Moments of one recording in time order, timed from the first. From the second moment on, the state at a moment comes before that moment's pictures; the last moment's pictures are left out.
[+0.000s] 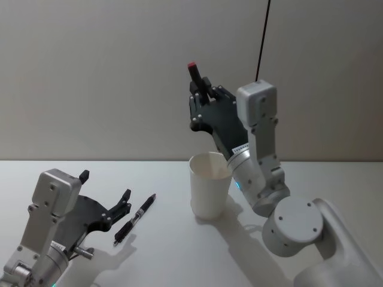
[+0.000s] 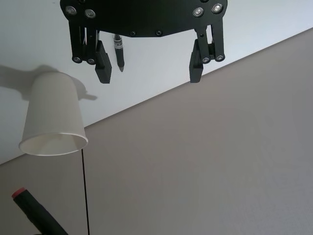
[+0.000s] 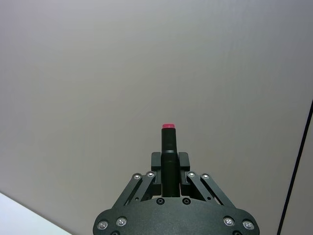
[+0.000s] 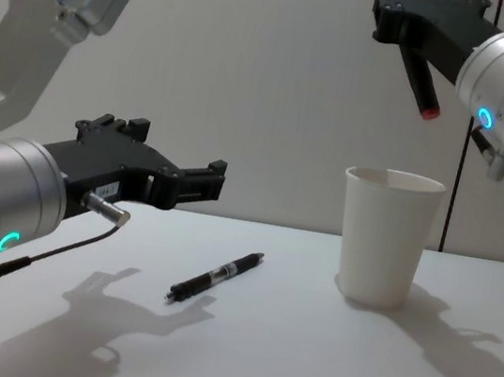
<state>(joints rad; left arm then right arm) -0.24 0.38 0.45 -1.63 -0.20 0.01 -0.01 0.47 0.03 -0.27 -1.35 -0.03 -0.20 0.12</state>
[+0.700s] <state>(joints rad) -0.24 0.38 0.45 -1.63 -0.20 0.01 -0.01 0.50 0.02 -0.26 -1.26 -0.09 -0.18 0.10</state>
